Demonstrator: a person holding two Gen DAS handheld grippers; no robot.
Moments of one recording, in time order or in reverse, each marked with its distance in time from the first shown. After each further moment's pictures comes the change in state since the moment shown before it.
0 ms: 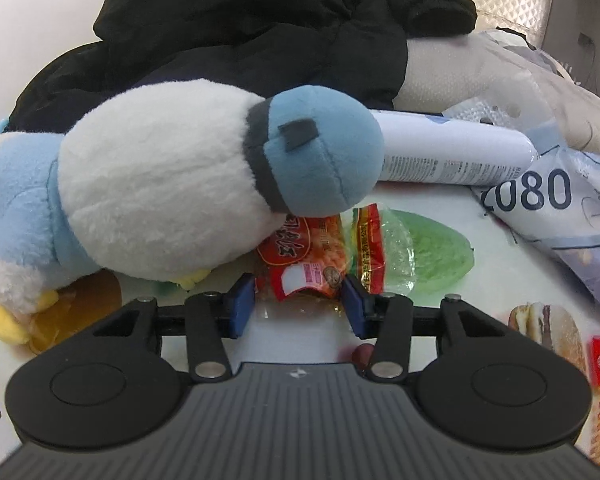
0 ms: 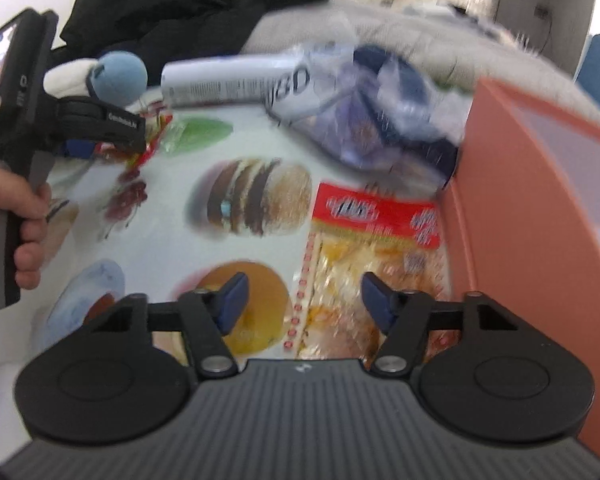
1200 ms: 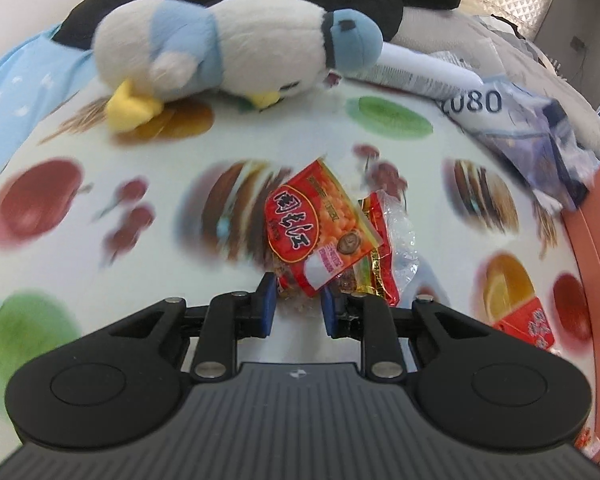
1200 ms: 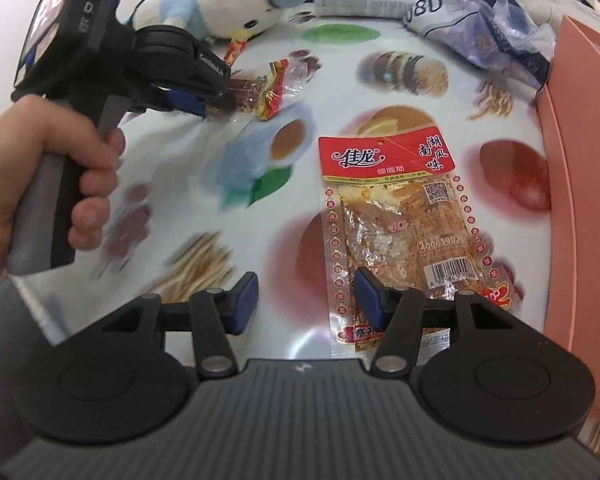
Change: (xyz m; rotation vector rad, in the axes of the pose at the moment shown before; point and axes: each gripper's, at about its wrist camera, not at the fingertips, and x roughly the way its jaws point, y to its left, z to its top) left arm -0.133 0.050 -0.119 -0.098 0.130 -0.089; right arm -0.088 0.060 -0.092 -0.137 0.169 0.270
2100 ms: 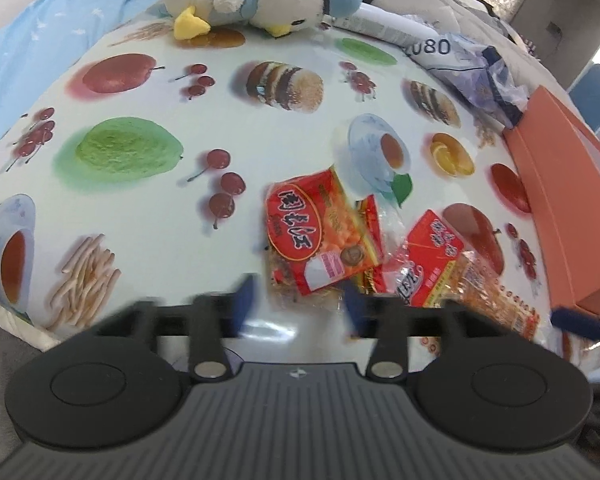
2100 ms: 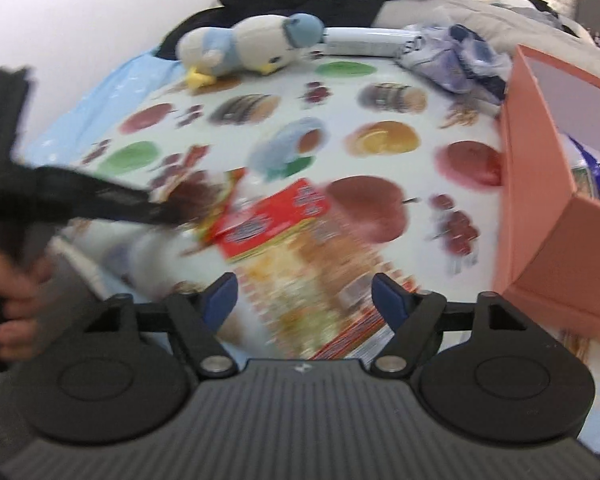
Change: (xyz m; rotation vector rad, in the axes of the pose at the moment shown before) left arm -0.111 0.039 -0.103 0.000 0.092 -0.092; right arm -0.076 0.007 -0.047 -0.015 -0.128 -0.014
